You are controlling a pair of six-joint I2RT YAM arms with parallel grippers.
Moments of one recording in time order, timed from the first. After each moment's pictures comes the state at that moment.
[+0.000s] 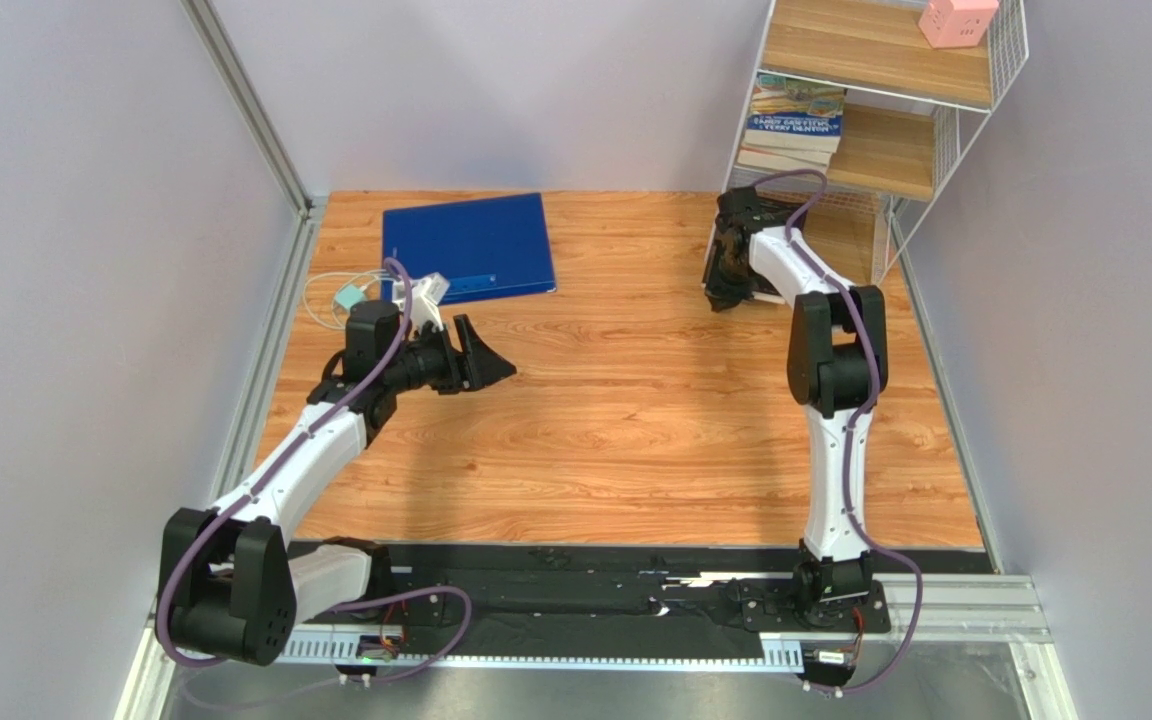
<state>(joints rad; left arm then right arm) -0.18 1.16 0.66 -0.04 0.63 -0.48 0.15 2.30 1.91 -0.77 0.06 0.43</state>
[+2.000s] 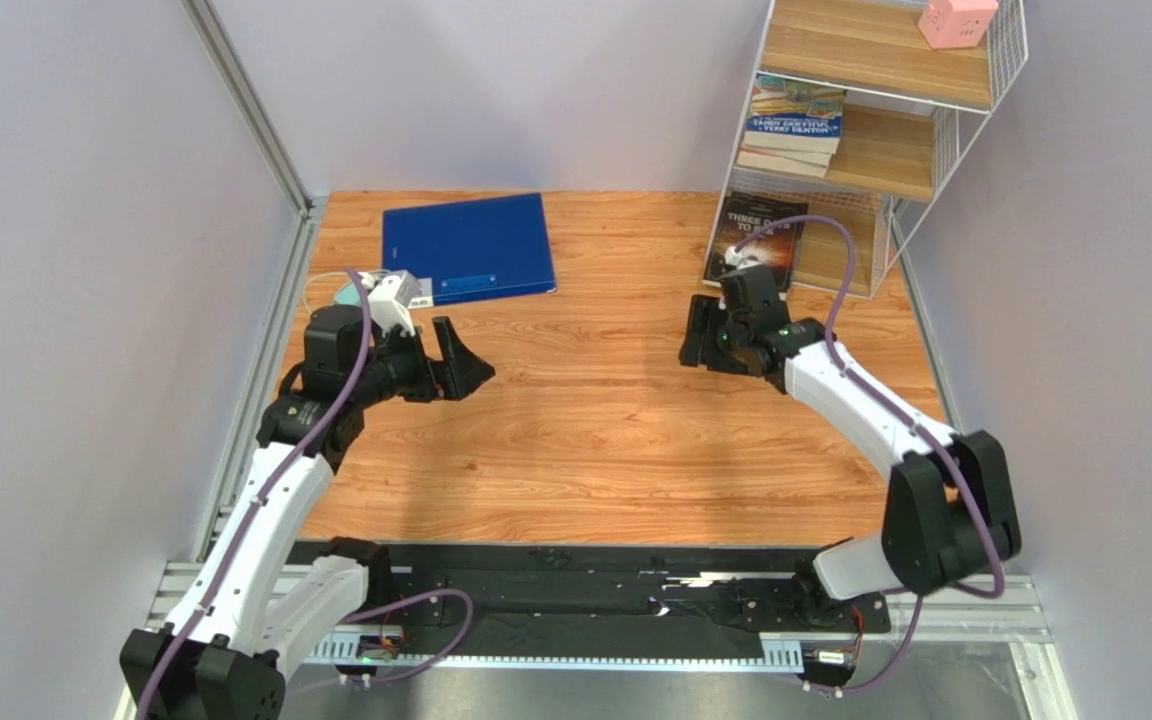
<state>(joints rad) -0.18 0.88 0.80 -0.44 0.46 -0.38 0.35 1.45 1.02 -0.43 0.04 0.45</state>
